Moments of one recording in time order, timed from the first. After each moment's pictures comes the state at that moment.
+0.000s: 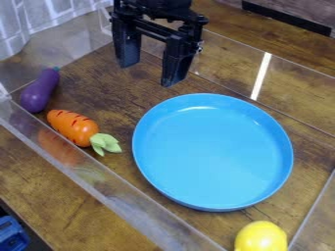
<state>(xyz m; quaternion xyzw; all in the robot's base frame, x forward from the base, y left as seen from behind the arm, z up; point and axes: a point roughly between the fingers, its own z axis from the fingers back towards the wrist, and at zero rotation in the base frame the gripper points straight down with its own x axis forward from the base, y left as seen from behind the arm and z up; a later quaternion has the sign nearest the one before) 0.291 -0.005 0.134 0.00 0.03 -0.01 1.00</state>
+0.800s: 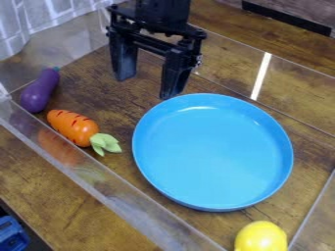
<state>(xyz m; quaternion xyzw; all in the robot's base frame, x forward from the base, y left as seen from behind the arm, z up) 0.282 -0.007 0.122 -0.01 0.07 0.03 1.00</state>
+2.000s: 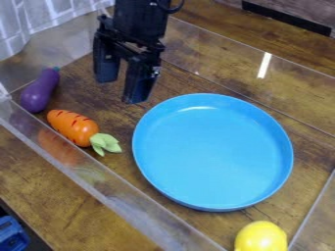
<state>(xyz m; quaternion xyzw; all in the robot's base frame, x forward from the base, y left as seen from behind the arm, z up) 0.278 0.031 0.105 0.00 0.13 -0.13 0.98</state>
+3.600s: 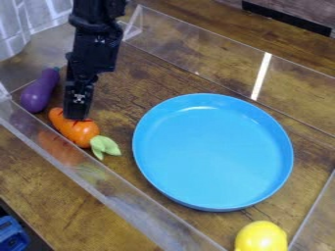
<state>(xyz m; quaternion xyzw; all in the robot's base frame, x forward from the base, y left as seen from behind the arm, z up) 0.263 0.104 0.054 0.01 0.14 -0.35 0.93</state>
